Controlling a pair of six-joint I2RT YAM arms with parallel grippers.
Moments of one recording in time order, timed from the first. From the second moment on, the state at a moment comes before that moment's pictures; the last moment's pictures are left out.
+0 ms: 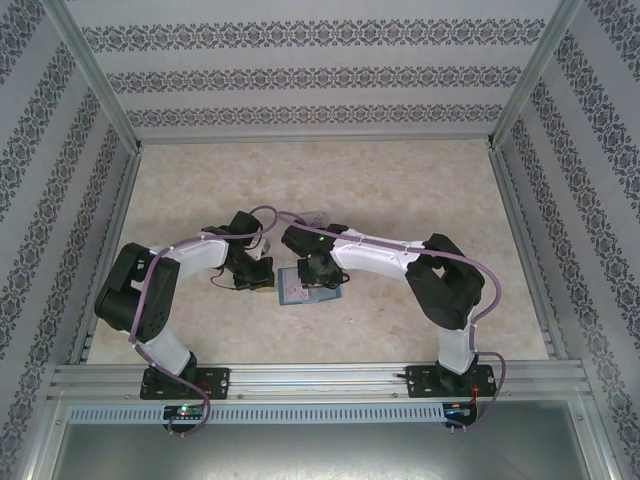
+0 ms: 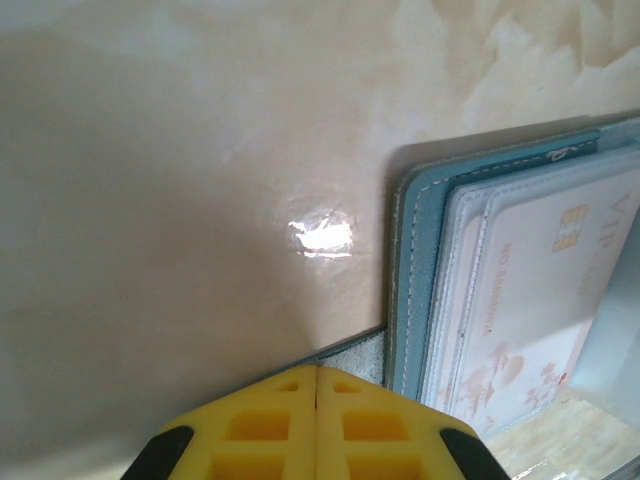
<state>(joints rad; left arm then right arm) -0.36 1.66 0.87 -0.59 0.43 -0.47 0.90 1.91 1.33 -0.80 0.01 0.83</state>
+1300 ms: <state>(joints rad) -0.37 1.66 0.92 -0.66 0.45 -0.48 0.90 1.90 1.31 -0.89 0.13 0.78</state>
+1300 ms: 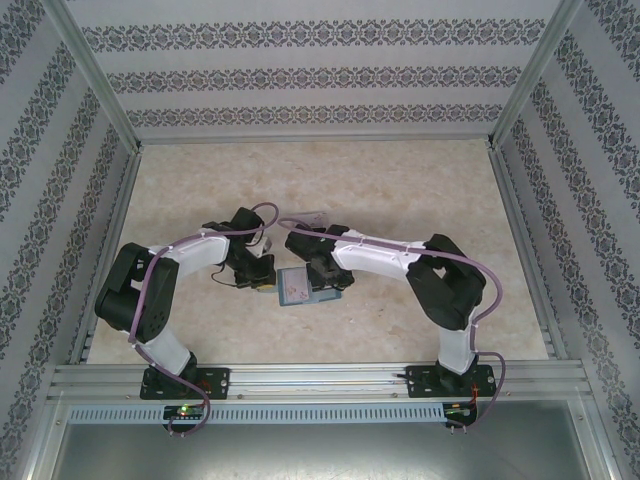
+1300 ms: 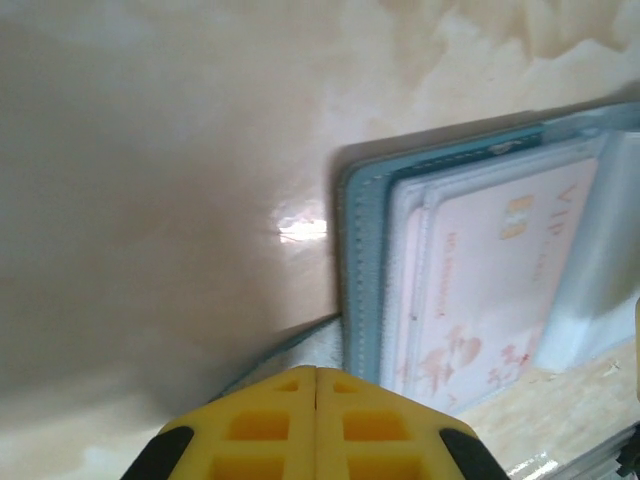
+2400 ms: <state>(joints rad) -0.44 1.66 0.89 -0.57 0.48 -0.62 0.81 1.79 1.15 -0.48 -0.25 0.85</state>
